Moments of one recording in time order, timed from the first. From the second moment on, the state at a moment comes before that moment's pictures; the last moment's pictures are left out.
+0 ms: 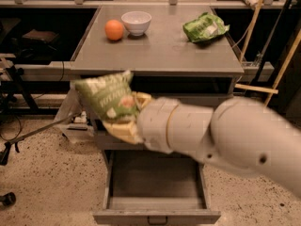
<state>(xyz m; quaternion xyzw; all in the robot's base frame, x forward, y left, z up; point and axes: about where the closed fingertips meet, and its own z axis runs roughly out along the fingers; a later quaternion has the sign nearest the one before) 0.444 0.067 0.899 -0.45 0.67 0.24 0.53</state>
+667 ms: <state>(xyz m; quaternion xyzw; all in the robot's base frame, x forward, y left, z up) 0.426 0.079 0.756 -0.43 0.75 0.22 0.45</state>
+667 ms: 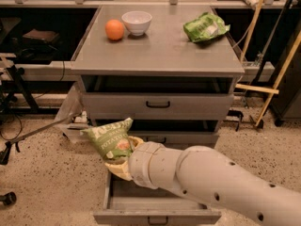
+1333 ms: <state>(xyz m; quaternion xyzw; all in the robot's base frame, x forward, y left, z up) 0.437 0.016 0.686 -0.34 0.80 0.23 0.44</state>
